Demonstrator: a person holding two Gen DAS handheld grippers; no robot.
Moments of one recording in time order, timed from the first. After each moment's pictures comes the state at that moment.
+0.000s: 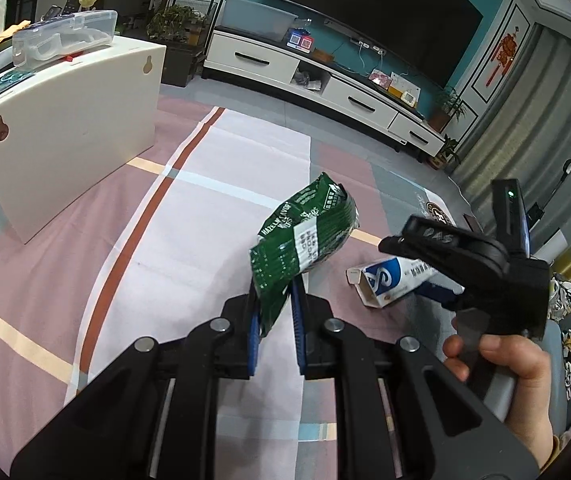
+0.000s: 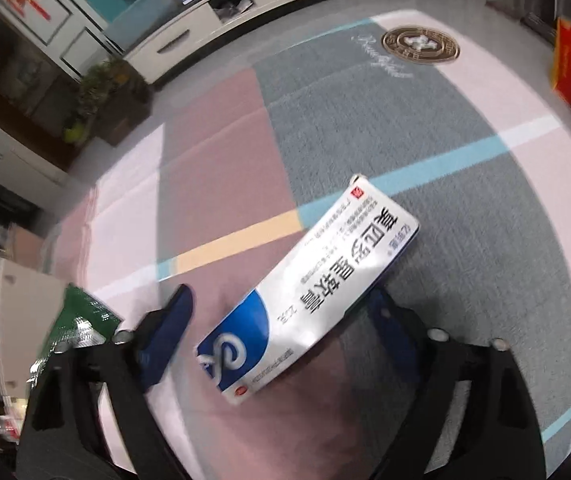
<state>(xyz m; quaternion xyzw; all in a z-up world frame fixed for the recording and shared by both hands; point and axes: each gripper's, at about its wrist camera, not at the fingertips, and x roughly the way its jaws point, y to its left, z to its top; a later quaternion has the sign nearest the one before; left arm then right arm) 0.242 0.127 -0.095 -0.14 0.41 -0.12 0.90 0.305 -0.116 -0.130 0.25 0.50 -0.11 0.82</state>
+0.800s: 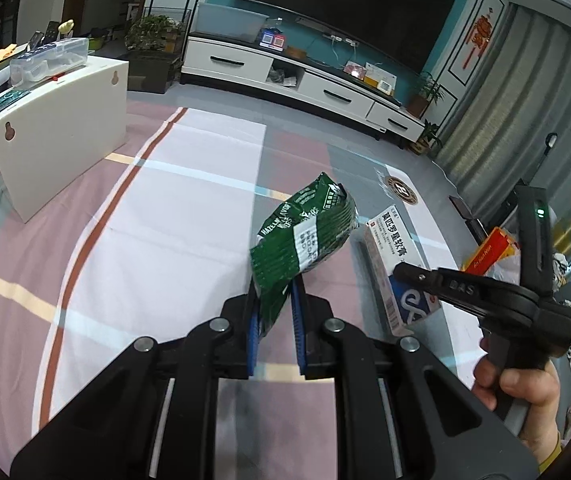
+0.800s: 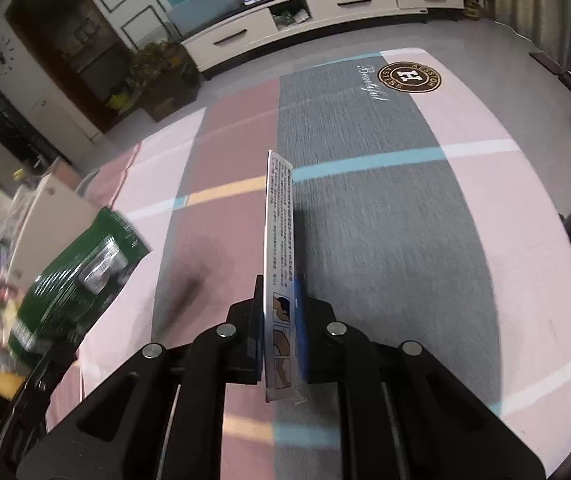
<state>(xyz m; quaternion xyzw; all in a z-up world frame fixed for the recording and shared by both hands) 0.187 0.086 -0.075 -0.11 0.40 -0.15 0.90 0.204 -0.148 -0.094 0.20 0.47 0.00 0.86</state>
